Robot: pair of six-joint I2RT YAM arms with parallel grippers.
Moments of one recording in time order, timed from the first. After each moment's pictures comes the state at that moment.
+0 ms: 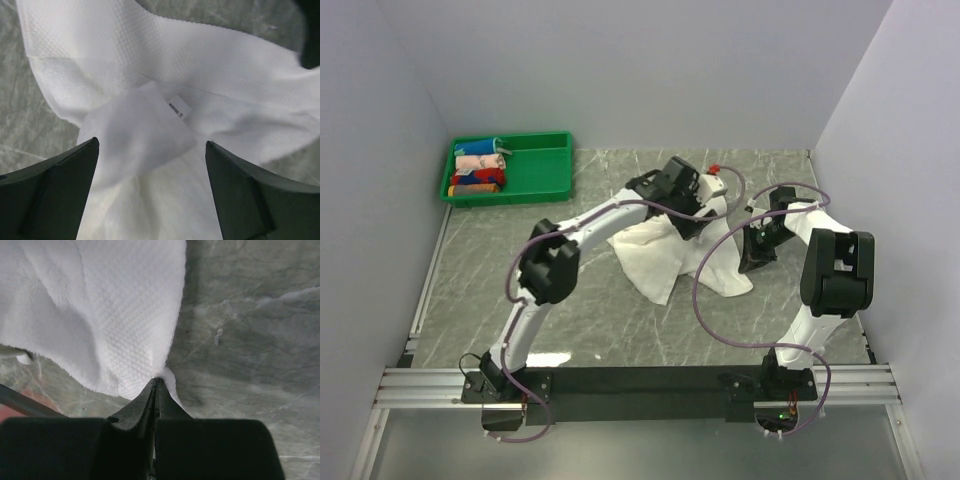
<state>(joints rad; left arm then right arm) -0.78 2.22 2.01 -0.55 0.23 0.28 -0.10 1.78 1.14 -0.84 -0.40 -0.13</state>
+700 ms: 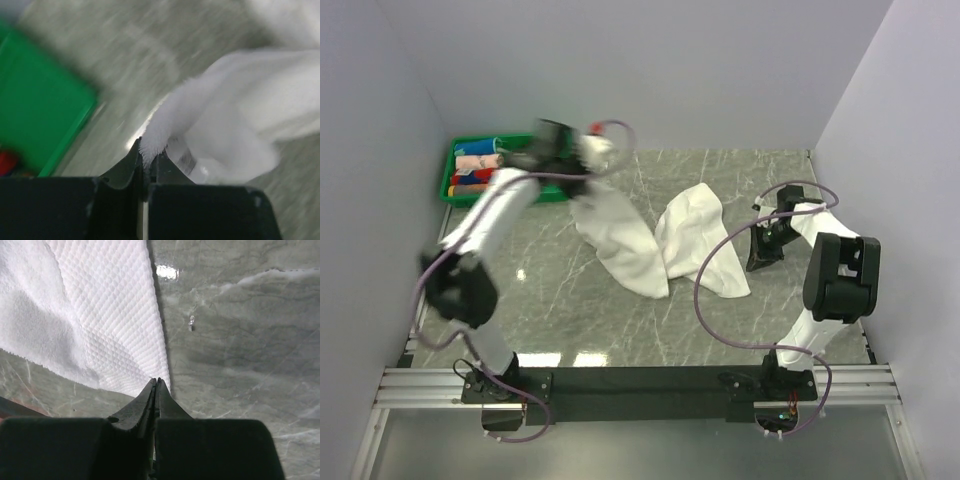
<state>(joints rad) -0.40 1.81 1.71 -0.74 0.25 0.44 -0.14 1.75 1.14 -0.85 -0.36 -0.14</state>
